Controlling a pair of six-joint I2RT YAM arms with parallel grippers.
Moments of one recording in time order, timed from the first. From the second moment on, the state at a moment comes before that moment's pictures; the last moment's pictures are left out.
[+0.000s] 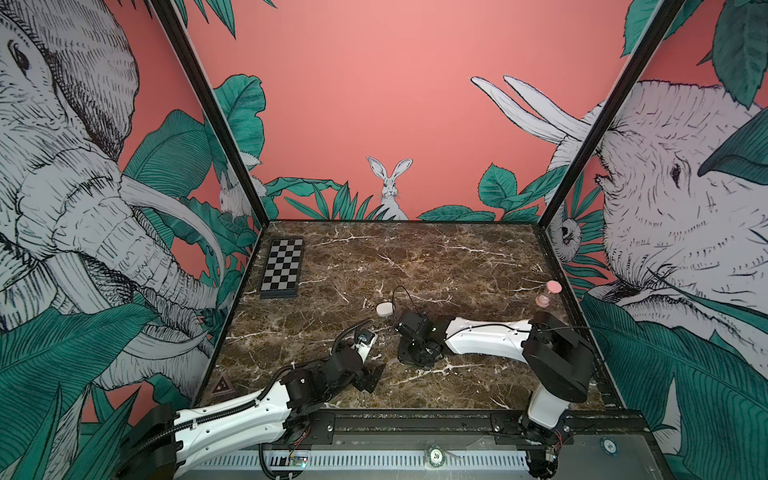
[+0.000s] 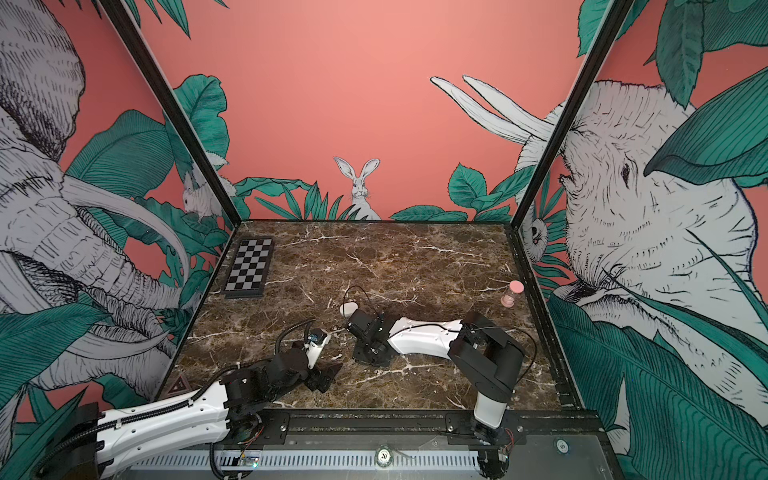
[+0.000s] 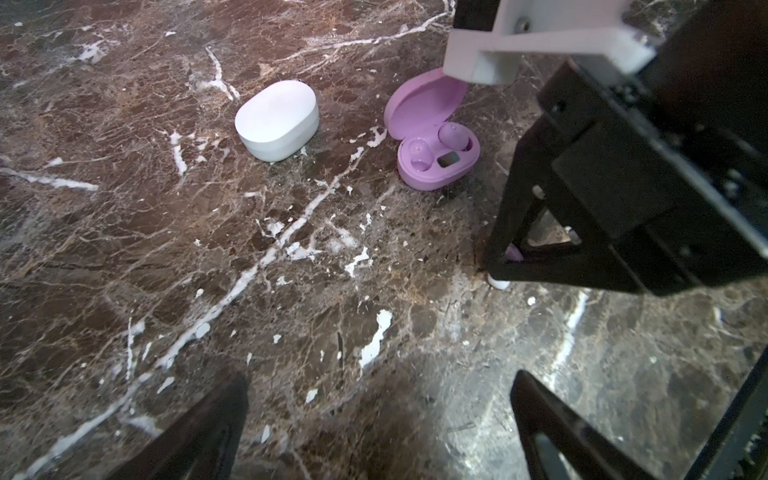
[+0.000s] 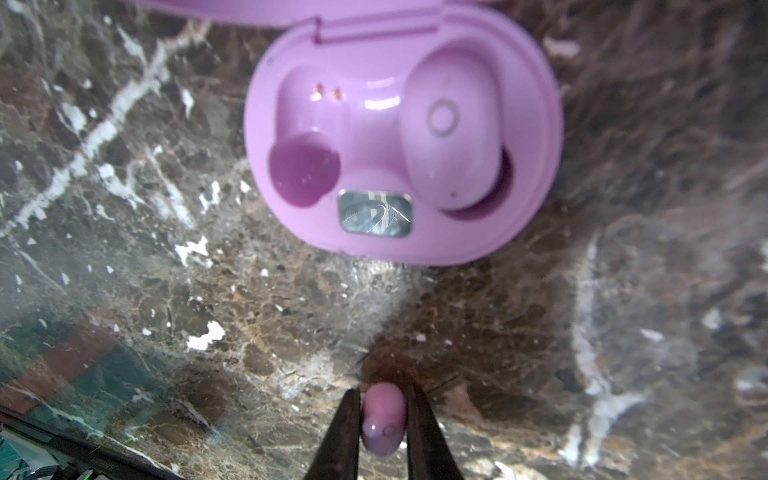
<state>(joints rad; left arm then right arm) -1.10 0.73 0.22 -0.18 -0.28 -0.31 1.04 1.75 1.01 -0.50 -0.09 1.18</state>
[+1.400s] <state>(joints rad) -1.10 0.78 0.23 -0.16 -0.29 -0.29 1.02 1.71 1.06 -0.53 0.05 1.16</state>
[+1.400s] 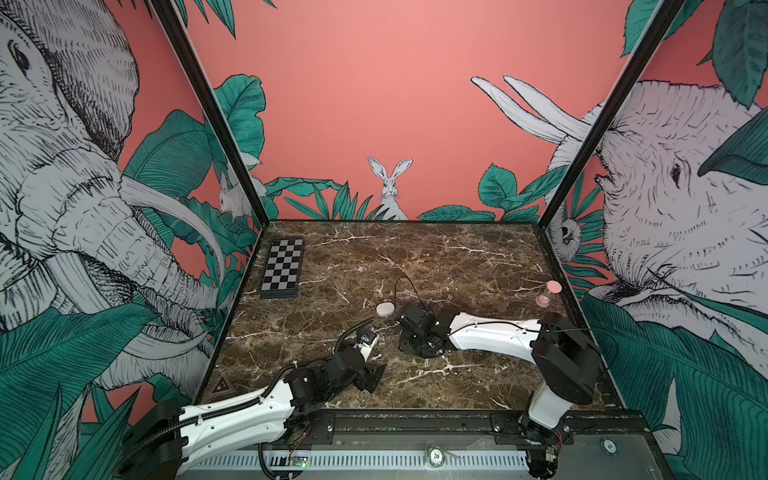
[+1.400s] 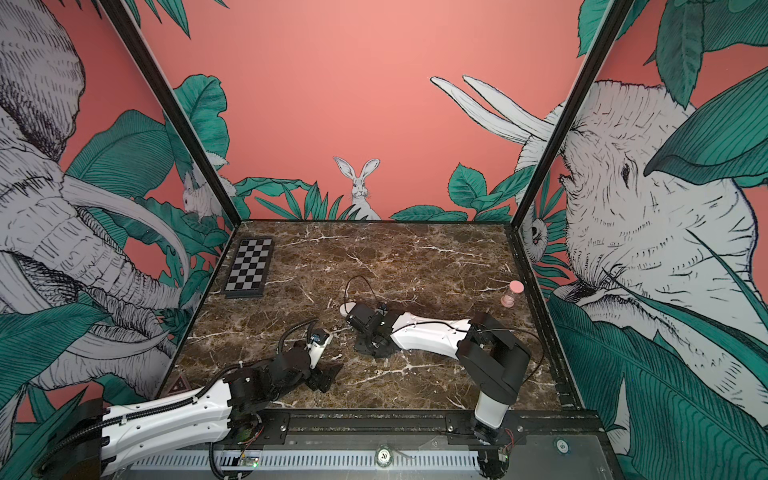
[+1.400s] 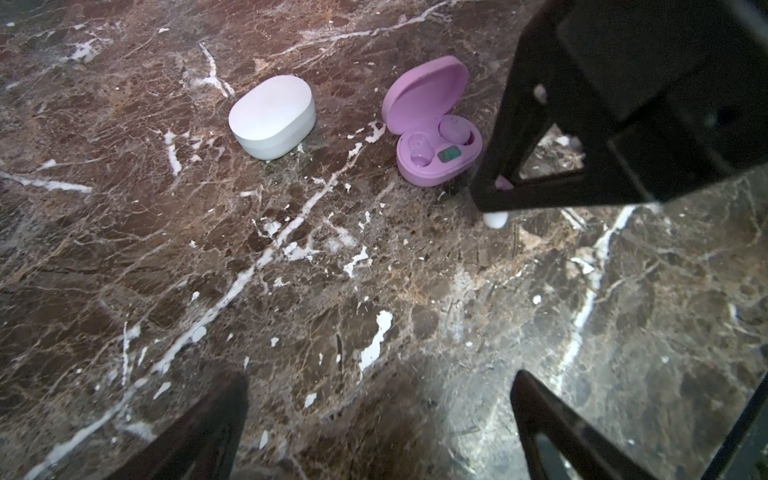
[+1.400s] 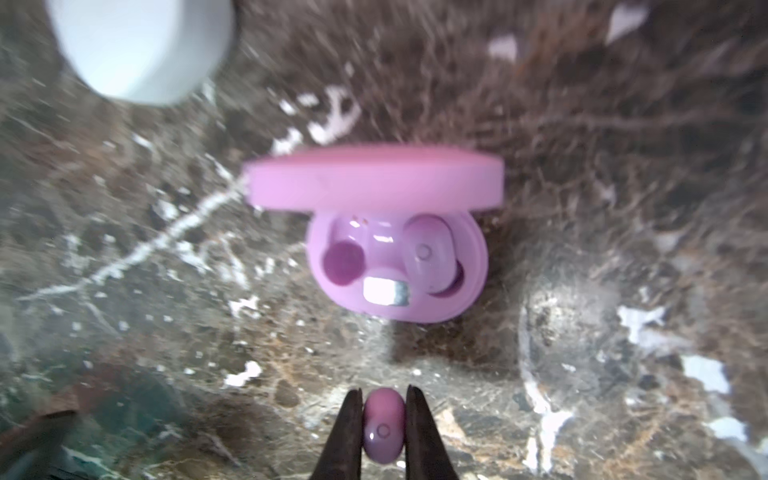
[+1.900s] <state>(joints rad) -1.10 0.79 0.23 -0.15 -0.28 -0.29 0.99 1.73 1.15 -0.54 0.16 1.15</state>
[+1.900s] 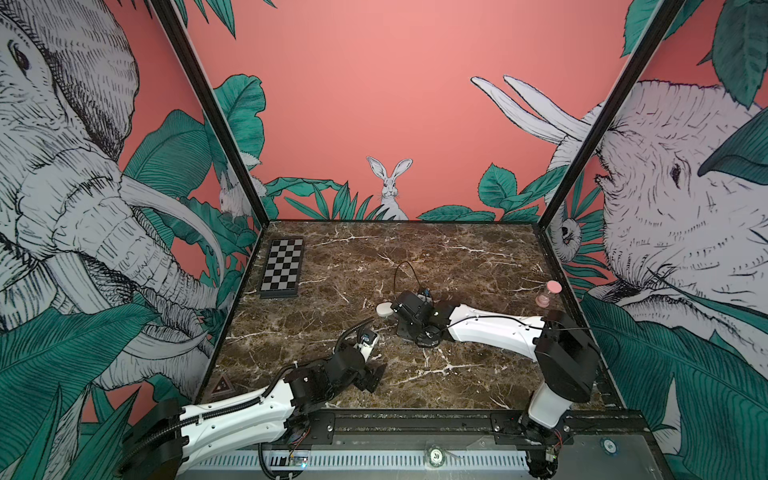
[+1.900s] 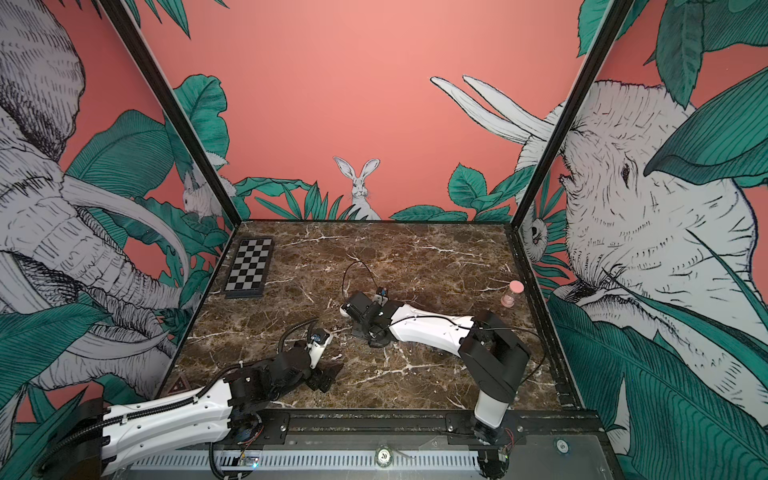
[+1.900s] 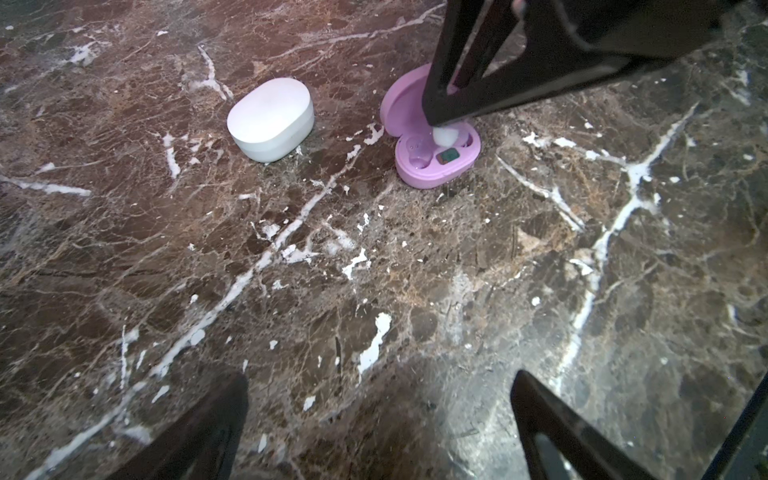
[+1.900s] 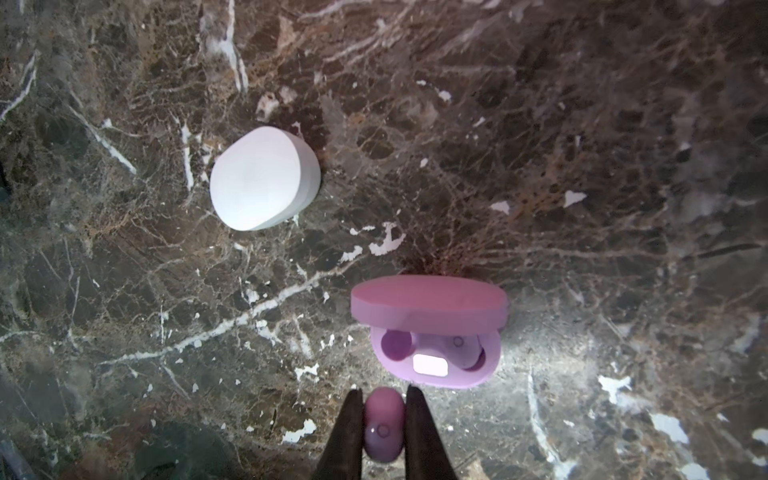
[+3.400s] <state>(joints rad) -1.10 0.81 0.23 -0.13 -0.28 -0.28 0.95 1.83 1.19 -0.53 0.13 1.13</state>
